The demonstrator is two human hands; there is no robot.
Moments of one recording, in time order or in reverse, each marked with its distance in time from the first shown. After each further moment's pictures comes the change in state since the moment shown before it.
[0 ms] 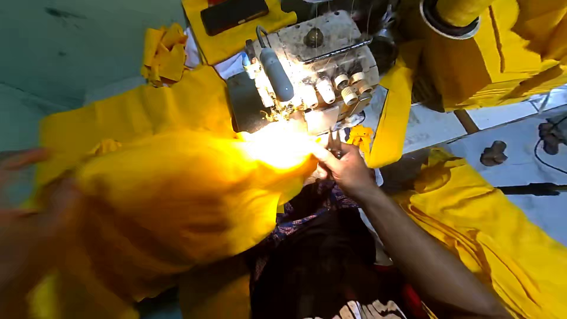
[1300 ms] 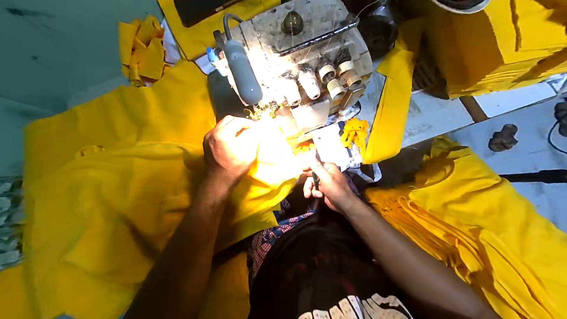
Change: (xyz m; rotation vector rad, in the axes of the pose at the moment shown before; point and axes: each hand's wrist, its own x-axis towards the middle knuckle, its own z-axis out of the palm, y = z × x) left_hand 0.071 0.147 0.192 -0.298 0.038 0.126; right_hand -0.014 0.045 -0.001 0.240 -0.005 0.385
